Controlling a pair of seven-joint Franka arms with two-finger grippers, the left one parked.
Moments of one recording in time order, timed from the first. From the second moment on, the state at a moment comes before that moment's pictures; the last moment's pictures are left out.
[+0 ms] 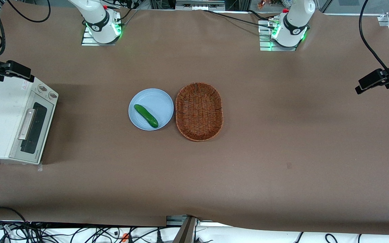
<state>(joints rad) 0.06 0.12 -0.08 -1.40 0.01 1.38 0.01</state>
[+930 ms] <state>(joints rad) 0.17 0.15 -0.07 -1.41 0.01 1.36 0.01</state>
